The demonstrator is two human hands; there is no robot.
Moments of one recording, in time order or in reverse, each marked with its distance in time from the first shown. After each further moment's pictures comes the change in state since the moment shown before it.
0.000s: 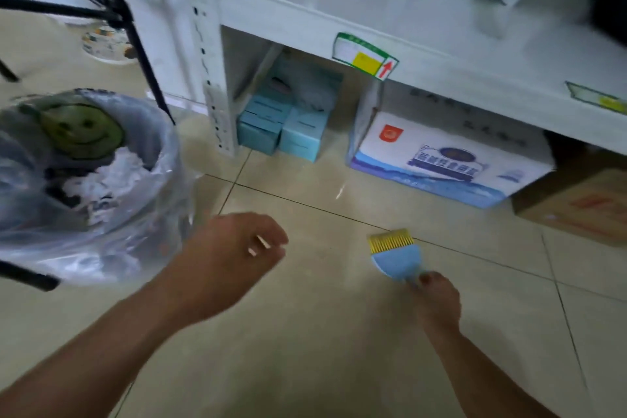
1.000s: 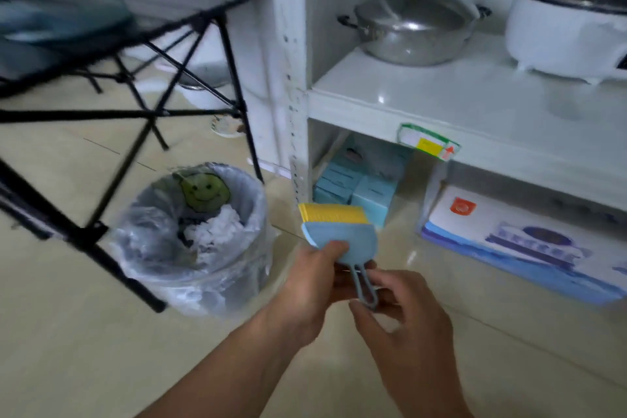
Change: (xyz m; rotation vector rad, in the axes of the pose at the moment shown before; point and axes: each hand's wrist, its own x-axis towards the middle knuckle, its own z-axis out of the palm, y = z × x) left_hand 0.032 0.053 0.010 -1.195 0.201 -0.431; right_hand -0.128 -0.174 -0.080 0.650 -0.002 -0.884
